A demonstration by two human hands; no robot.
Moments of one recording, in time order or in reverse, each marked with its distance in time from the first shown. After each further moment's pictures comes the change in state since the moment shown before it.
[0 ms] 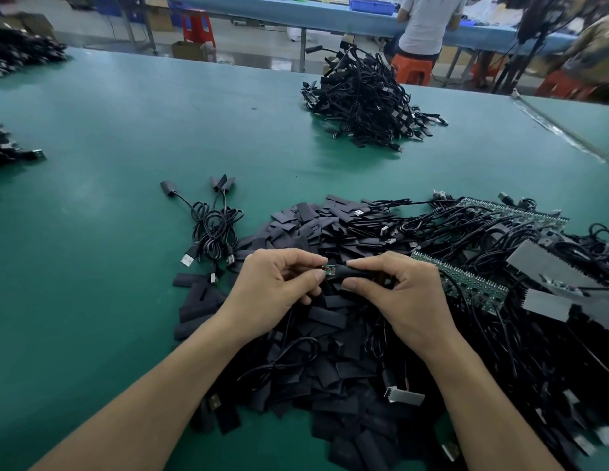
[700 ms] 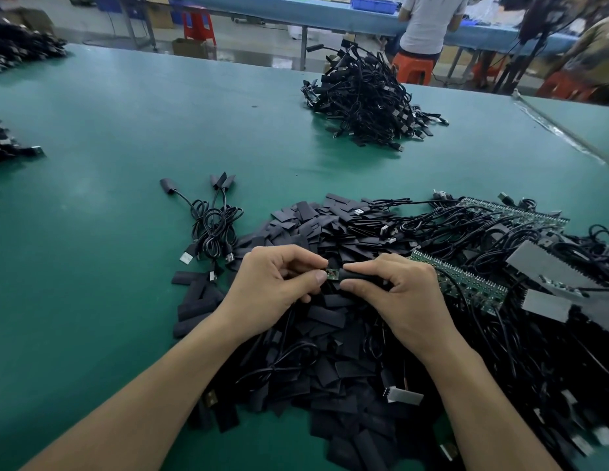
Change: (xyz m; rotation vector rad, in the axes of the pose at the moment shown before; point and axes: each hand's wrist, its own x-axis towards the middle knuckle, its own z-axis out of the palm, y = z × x) left_hand -0.001 0.001 -0.001 -0.015 -0.003 0.033; right_hand 0.001 0.006 0.001 -0.122 -0.023 -0.117
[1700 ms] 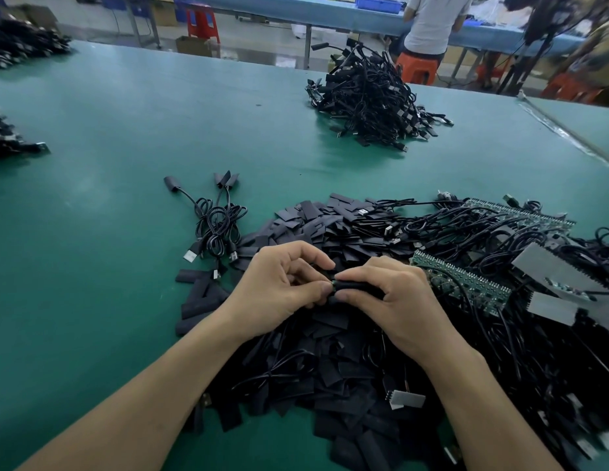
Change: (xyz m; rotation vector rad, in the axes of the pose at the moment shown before) left_hand -0.002 0.005 -0.002 -0.013 -0.111 -0.028; right_hand 0.000 -0.001 0.003 -0.078 -0.161 -0.092
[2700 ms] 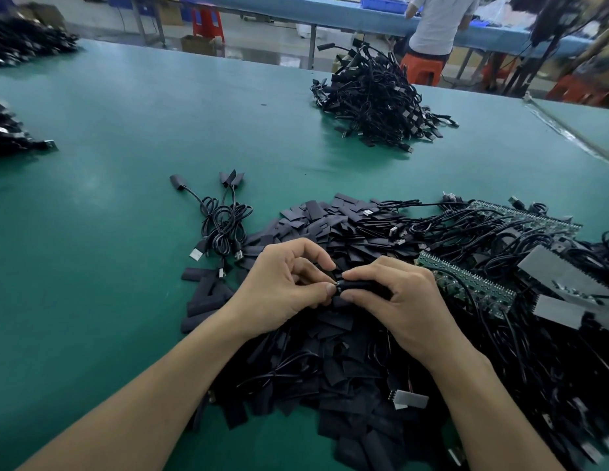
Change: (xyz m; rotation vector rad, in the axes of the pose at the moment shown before) left_hand 0.001 -0.001 -0.001 -0.064 -0.007 -0.021; right_hand -0.001 0.000 0.000 0.042 0.051 0.009
